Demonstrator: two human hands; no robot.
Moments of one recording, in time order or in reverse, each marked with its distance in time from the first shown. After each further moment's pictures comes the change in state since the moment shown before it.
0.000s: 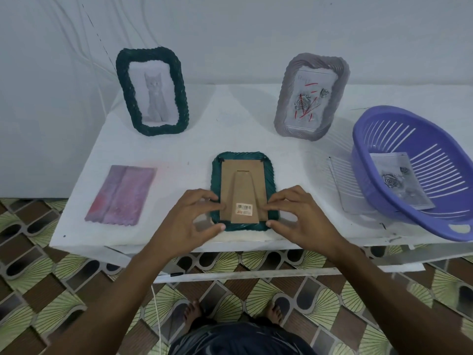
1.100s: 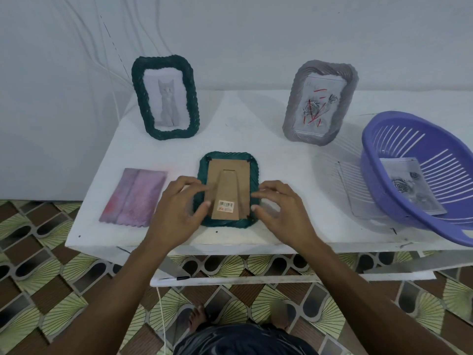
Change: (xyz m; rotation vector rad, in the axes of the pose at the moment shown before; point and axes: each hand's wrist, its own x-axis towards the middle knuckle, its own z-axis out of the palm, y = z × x) left_hand 0.005 -0.005 -0.030 0.147 0.175 -0.213; right_hand 0.035 -0.035 0.035 0.130 0.174 0.146
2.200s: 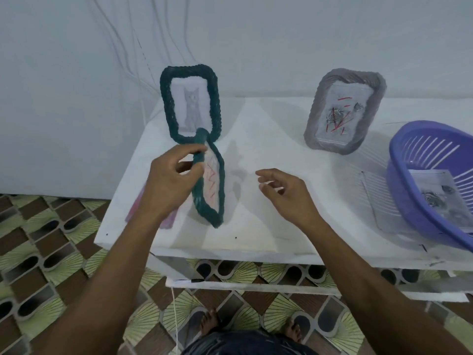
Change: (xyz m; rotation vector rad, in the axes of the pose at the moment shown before) left_hand 0.037 0.026 -0.073 -0.494 0.145 -0.288; right_hand 0.053 -0.023 0.011 0.332 -0.066 0.225
